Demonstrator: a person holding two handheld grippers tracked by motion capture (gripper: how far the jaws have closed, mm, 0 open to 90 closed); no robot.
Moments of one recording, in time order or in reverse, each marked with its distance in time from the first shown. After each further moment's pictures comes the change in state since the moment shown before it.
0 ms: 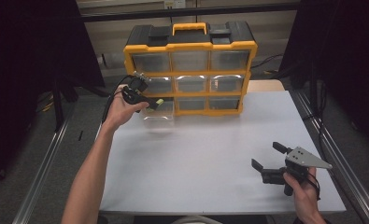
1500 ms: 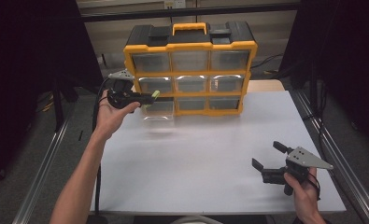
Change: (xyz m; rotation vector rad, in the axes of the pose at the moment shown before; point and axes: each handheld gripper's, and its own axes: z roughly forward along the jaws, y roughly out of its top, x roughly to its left) left arm -0.028 -0.018 -0.055 -0.294 -0.002 0.032; right arm 0.000 0.001 -0.001 -0.015 -0.003 -0.002
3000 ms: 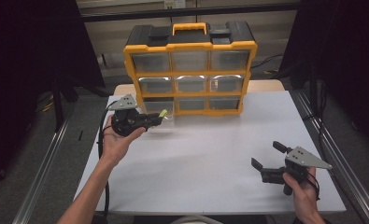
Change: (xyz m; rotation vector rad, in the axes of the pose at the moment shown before) left arm -0.057 -0.046 -0.005 -0.139 -0.057 0.042; right arm 0.001 0.000 0.002 0.004 -0.015 0.007
